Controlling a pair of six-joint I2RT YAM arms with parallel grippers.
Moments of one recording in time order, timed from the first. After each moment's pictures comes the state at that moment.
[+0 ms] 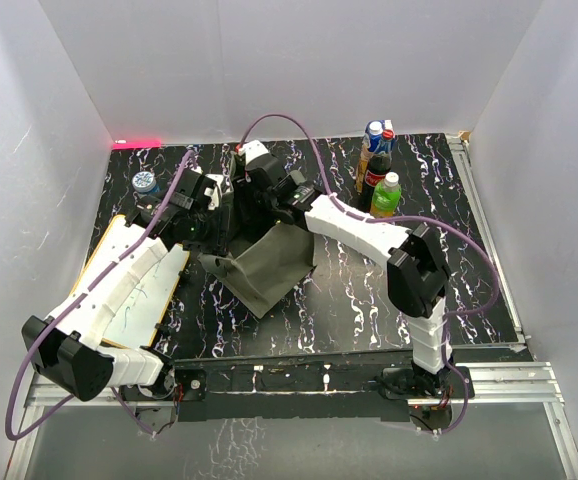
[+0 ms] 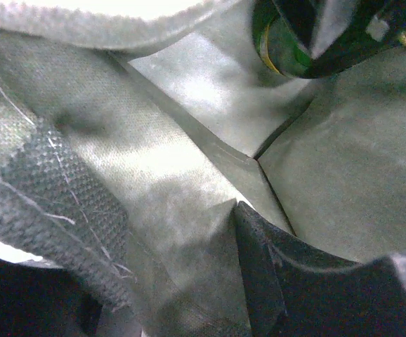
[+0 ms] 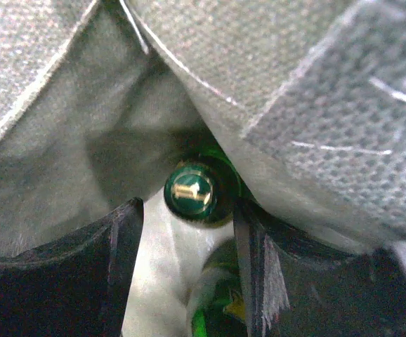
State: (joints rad) left arm -0.49 1.30 1.33 -1.06 -0.06 -0.31; right arm 0.81 1.98 1.77 -0.38 0.15 0.21
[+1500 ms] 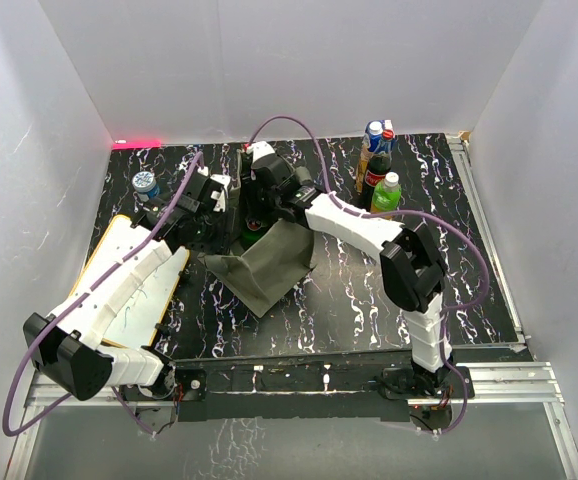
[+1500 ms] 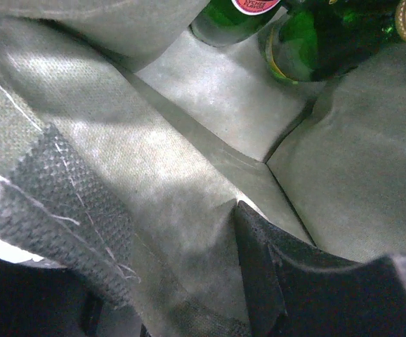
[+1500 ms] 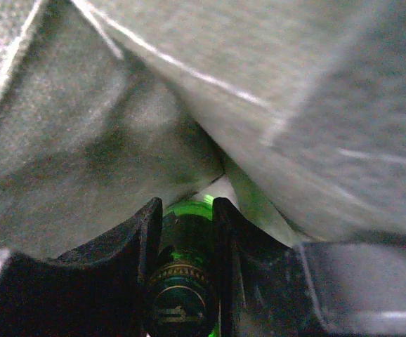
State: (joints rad) left arm -0.53 1.31 1.31 -1.04 -0.12 -0.28; right arm 0.76 2.04 1.74 -0.27 0.09 0.27
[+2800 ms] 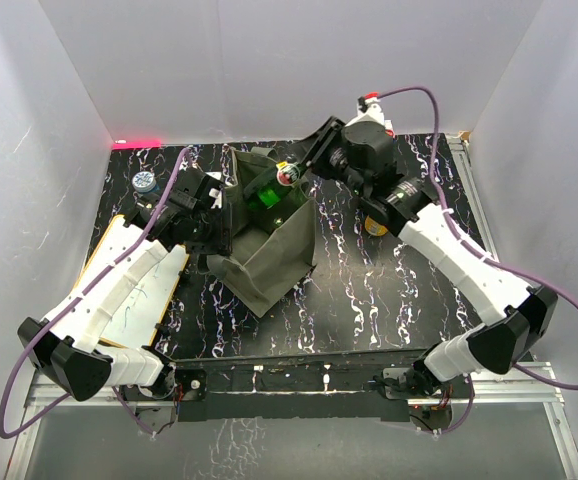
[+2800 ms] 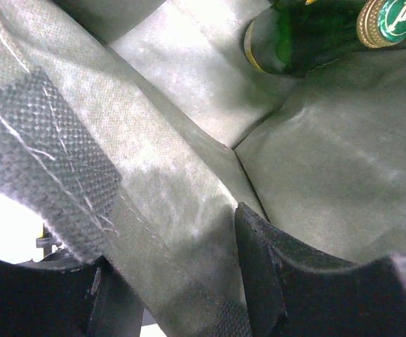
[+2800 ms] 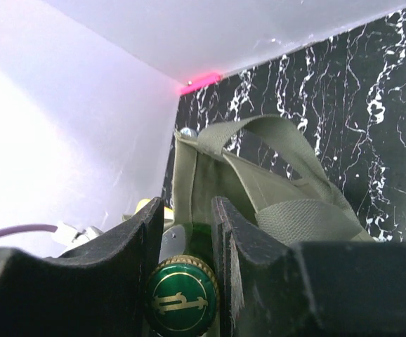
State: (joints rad) left arm -0.56 1.30 1.41 -1.16 -0.11 -0.48; right arm 0.66 1.45 1.56 -0.30 0.16 0.84
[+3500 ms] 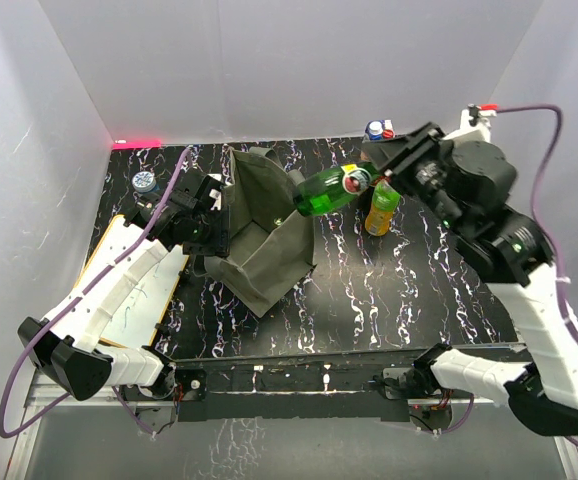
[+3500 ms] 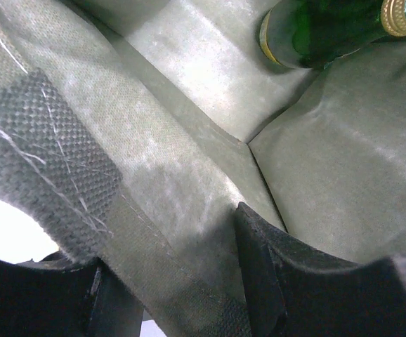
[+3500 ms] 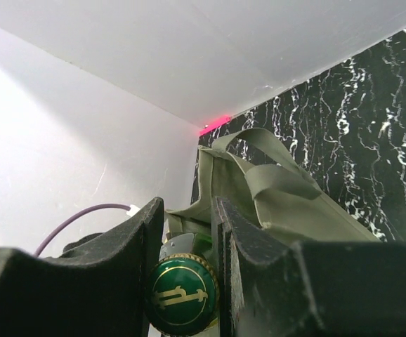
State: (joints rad) left arm -0.57 1.30 1.42 -1.19 -0.14 -0.45; right arm 0.57 1.11 1.63 -0.61 0.22 0.92
